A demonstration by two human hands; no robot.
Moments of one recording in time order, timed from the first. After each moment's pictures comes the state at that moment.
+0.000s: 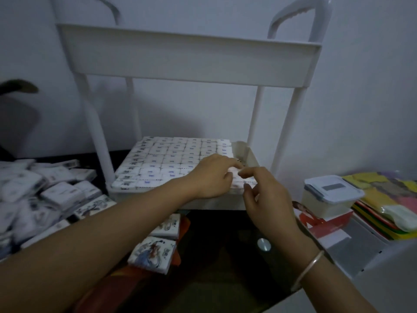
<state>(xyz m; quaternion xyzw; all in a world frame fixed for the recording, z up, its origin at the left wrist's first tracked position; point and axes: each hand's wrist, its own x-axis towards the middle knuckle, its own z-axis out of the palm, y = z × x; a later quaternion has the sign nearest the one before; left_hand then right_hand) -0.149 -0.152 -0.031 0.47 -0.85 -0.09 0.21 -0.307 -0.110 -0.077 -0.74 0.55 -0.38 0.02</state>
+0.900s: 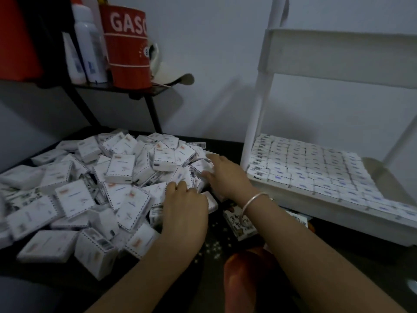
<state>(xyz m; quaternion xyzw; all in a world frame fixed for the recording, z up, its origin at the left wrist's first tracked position) 0.055 0.029 -0.077 0.81 -0.57 0.14 0.02 0.011 -0.128 -0.087 -0.92 0.36 -0.17 0.08</state>
